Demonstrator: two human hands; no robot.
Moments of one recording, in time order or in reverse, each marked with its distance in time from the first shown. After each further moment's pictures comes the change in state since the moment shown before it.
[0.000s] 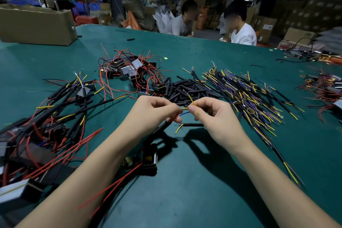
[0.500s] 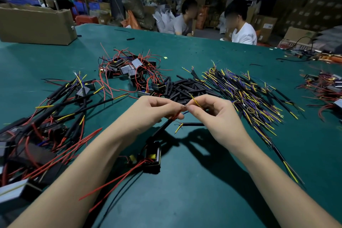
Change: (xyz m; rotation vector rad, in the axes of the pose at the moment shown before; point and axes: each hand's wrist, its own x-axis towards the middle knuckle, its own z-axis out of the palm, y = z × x) left_hand 0.002 -0.002 -0.009 -0.026 -0.164 0.012; right_hand -0.001 -0.001 -0.003 0.056 -0.070 -0.117
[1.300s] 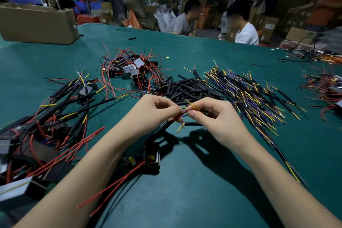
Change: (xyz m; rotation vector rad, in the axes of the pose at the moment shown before) left_hand 0.002 -0.002 0.001 0.130 0.056 0.042; right_hand 0.000 0.001 -0.002 -0.024 -0.078 0.056
